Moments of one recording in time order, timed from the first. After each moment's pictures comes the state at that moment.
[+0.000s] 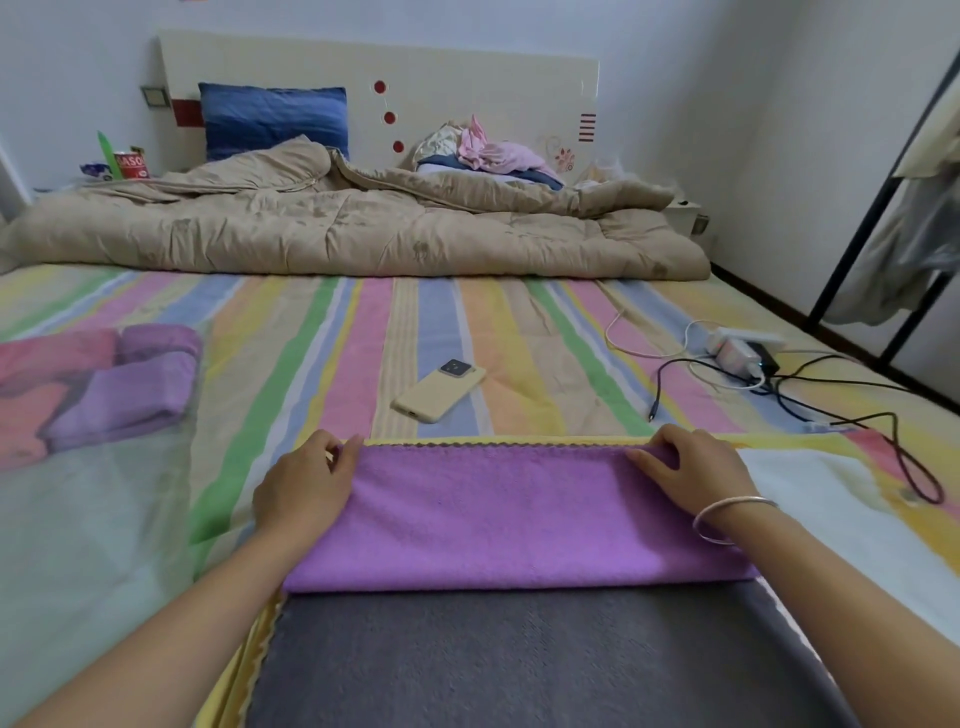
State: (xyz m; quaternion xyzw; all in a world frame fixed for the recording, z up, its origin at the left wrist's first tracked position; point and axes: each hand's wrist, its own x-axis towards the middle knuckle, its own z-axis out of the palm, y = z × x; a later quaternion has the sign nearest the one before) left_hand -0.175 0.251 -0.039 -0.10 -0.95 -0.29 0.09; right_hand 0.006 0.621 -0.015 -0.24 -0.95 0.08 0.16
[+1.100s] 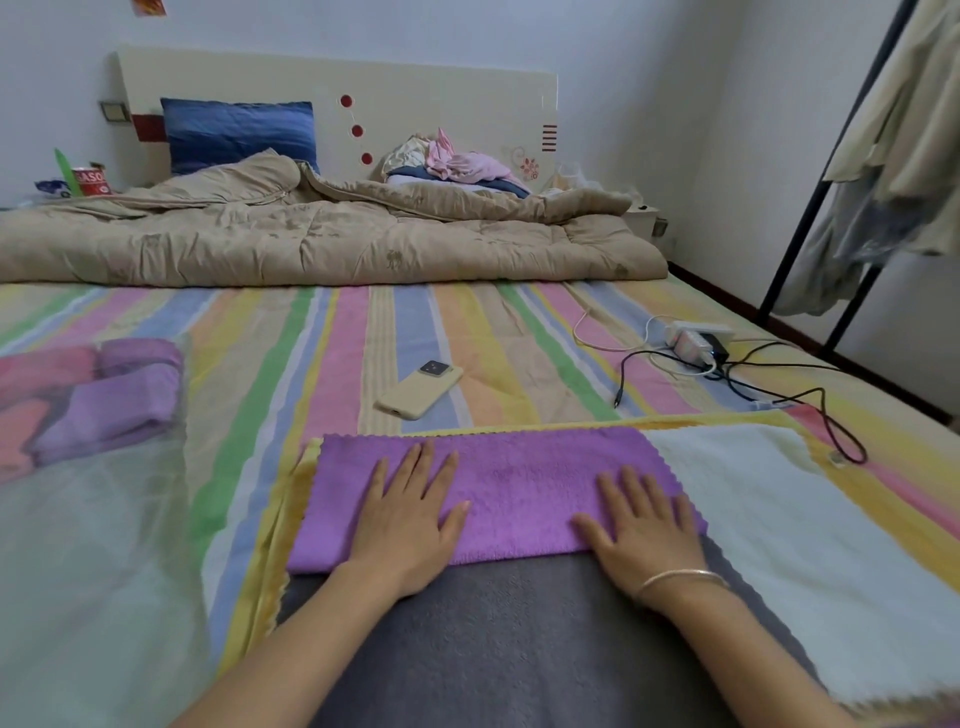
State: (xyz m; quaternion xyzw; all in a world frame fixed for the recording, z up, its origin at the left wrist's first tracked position) left_hand -0.088 0.309 -0.047 -0.37 -0.93 -0.04 0.04; right_hand 0.071 0.514 -0.022 -0.33 -0.94 0.07 -0.04
